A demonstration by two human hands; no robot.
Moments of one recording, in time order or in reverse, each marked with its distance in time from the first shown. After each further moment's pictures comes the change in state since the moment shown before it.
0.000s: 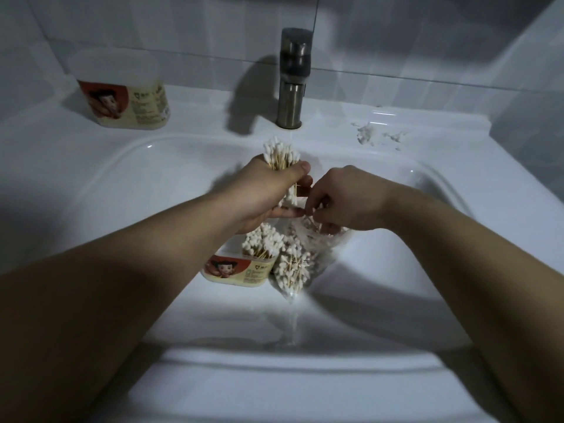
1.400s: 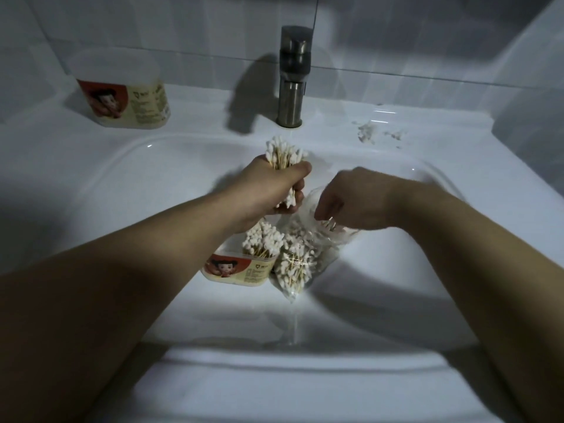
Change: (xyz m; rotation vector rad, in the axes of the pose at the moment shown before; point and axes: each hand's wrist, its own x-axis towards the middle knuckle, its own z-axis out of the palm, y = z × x) left_hand 0.002 0.000 0.001 0.109 0.022 0.024; right_hand -0.003 0.010 -0.006 -0.037 -0.072 0.034
